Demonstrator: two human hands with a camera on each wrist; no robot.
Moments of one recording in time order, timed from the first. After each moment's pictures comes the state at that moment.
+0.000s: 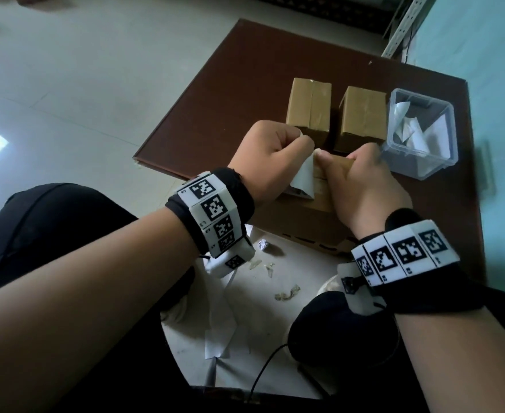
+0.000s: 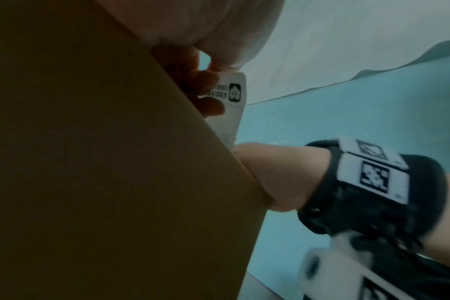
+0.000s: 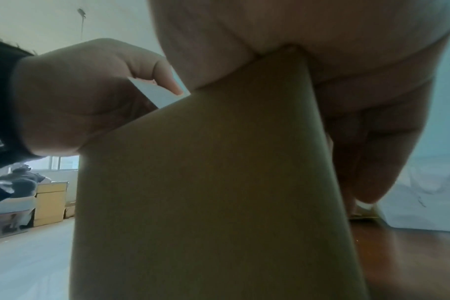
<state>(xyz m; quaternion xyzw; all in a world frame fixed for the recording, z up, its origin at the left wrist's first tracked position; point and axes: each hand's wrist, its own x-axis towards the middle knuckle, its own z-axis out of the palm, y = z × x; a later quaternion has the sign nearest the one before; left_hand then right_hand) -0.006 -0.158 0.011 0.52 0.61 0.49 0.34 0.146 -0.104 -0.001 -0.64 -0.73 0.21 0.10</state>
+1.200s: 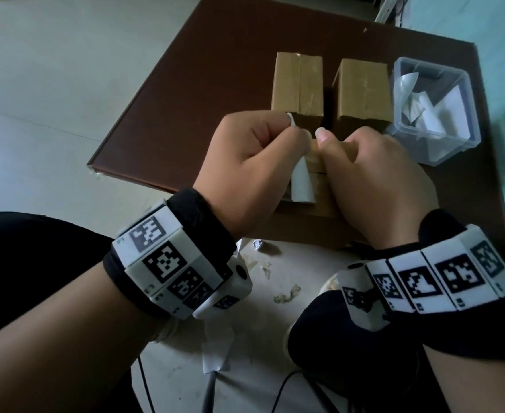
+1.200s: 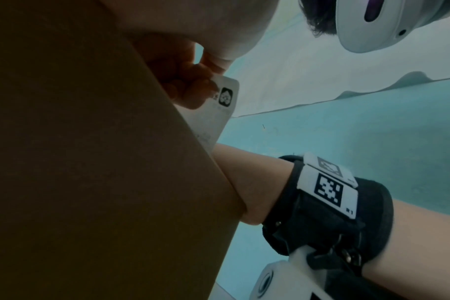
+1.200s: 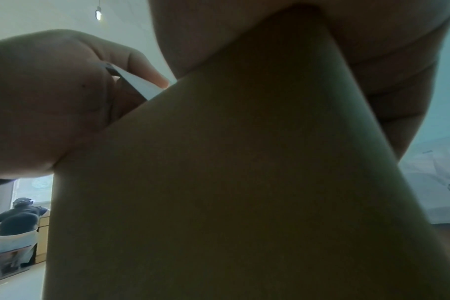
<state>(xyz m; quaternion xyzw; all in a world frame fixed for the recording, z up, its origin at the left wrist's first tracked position) -0.004 -0.146 -0.004 0.53 0.55 0.55 0.33 0.147 -0.076 -0.009 -0.62 -0.75 0.22 0.10</state>
